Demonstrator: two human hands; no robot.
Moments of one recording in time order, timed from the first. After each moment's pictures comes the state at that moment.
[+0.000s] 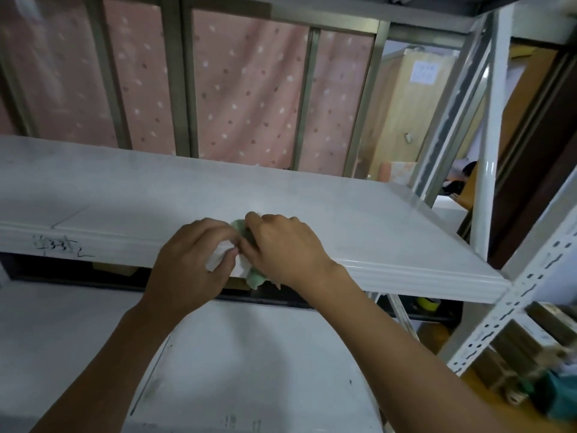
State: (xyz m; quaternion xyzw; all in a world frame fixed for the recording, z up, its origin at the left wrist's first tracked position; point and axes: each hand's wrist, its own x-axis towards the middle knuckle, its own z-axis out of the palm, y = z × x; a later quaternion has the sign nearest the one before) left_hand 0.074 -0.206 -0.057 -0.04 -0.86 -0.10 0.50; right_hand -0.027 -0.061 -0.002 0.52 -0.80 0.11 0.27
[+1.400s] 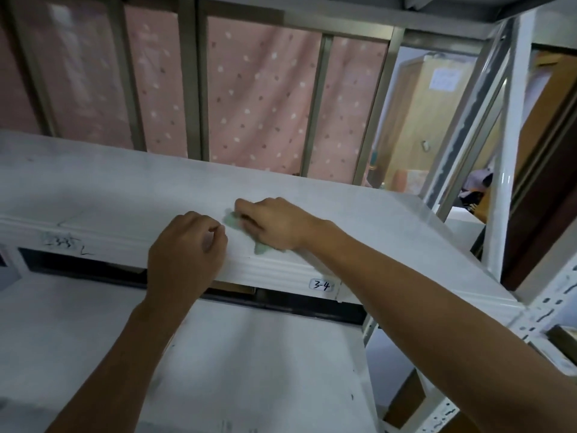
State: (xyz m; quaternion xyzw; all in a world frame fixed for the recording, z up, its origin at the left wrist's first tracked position) left_hand 0.053 -0.199 -0.050 0.17 -0.83 -0.09 0.53; right_hand -0.104 -0.096 0.020 0.66 -0.74 0.06 0.10
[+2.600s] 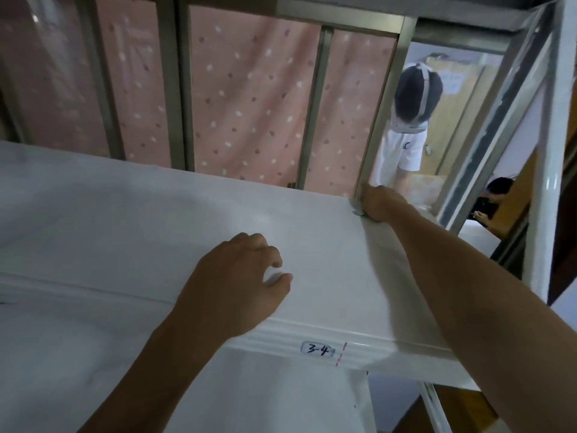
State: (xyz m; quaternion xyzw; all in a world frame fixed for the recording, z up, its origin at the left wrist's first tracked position) left_hand -0.022 -0.157 -0.018 0.06 -0.93 -0.10 0.34; right_hand -0.384 -0.033 0.025 0.28 -0.95 -0.05 0.11
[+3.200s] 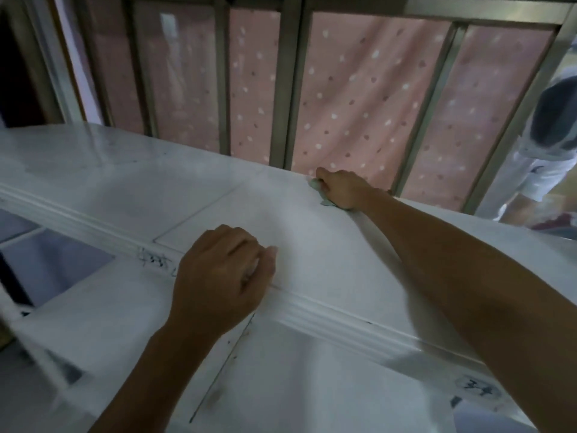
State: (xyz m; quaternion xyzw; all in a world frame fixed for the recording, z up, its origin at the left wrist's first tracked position) left_hand 0.087 -0.286 -0.046 0.10 -0.82 0.01 0.57; right_hand -0.249 -0.288 0.023 0.57 -0.81 0.01 0.11
